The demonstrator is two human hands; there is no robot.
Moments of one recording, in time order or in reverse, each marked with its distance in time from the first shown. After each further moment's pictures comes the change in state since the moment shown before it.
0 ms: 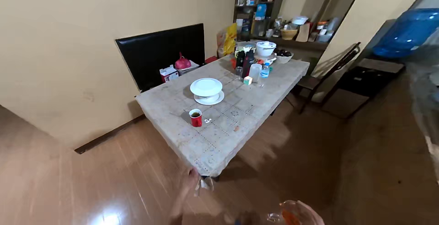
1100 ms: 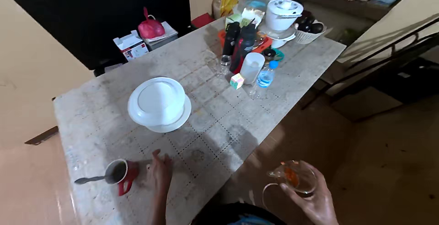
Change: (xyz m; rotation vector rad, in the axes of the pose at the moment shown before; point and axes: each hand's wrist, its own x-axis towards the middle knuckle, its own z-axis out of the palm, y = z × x) left_hand 0.285 0.258 0.171 0.540 0.527 -0.114; right_hand 0.498 0.206 -0.107 -0.057 -0.021 -0.024
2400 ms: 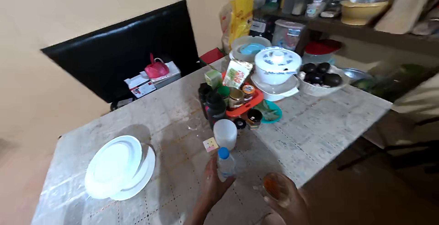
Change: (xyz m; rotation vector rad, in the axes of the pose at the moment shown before) left_hand 0.064 0.402 0.197 -0.320 -0.181 0.401; right_hand 0.346 0.200 -0.045 0.251 -0.306 0.071
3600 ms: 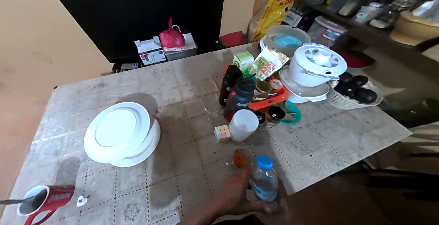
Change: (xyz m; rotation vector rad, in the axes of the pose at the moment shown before) left_hand -0.032 0.014 -0.008 -0.271 -0.419 0.231; right_hand -0.002 -0.050 0.034 0.119 -0.359 -0.129
